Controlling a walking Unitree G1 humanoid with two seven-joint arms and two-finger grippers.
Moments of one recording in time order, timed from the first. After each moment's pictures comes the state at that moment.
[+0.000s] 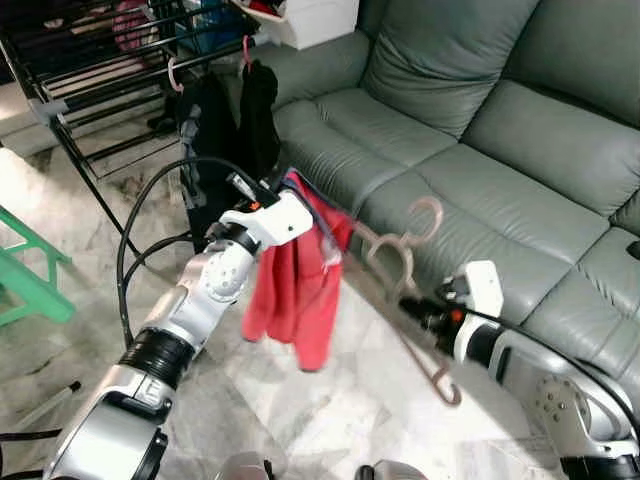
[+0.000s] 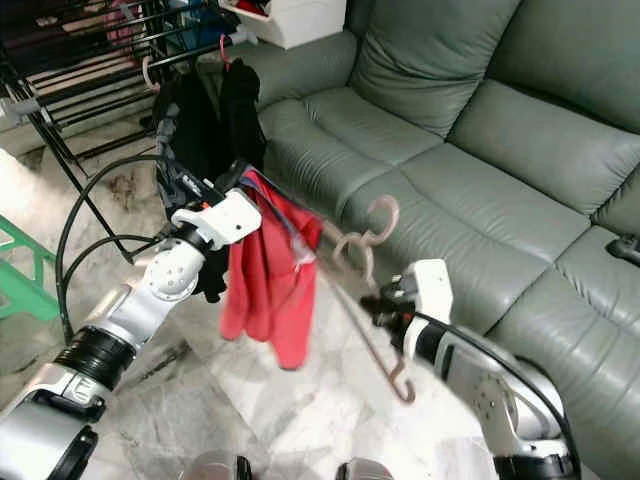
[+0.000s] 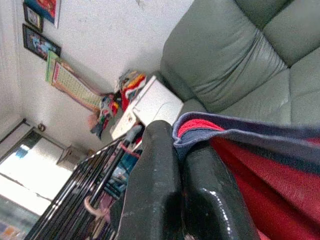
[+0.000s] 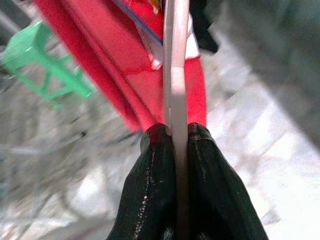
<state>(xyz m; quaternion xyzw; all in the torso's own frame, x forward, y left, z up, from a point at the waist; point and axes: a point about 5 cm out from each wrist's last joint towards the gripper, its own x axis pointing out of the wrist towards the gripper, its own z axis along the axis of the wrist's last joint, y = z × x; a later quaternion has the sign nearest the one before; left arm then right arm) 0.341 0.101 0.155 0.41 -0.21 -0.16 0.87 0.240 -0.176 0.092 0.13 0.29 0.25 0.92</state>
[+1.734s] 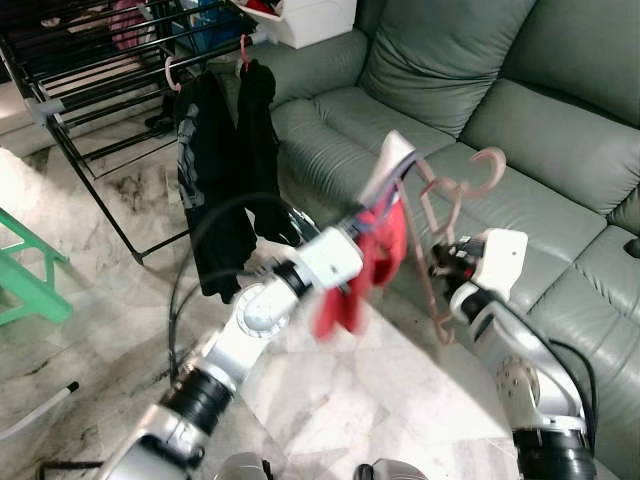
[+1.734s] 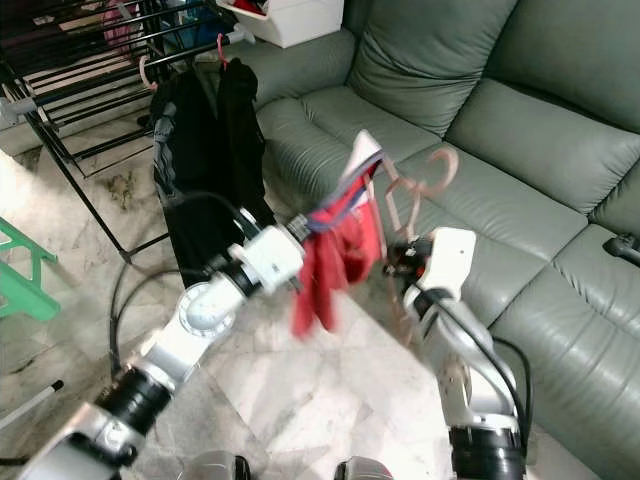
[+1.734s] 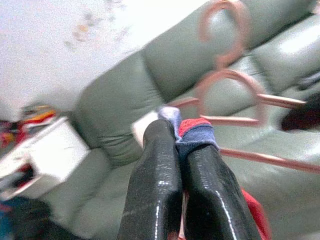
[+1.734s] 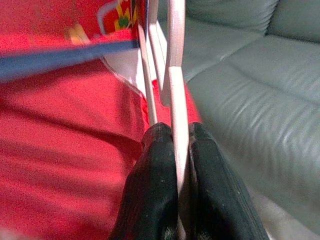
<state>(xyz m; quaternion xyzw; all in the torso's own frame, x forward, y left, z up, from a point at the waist) 0.291 0.039 0.133 0.24 -0.20 -0.36 0.88 0.288 -0.186 0.111 0.11 0.10 0.02 0.99</state>
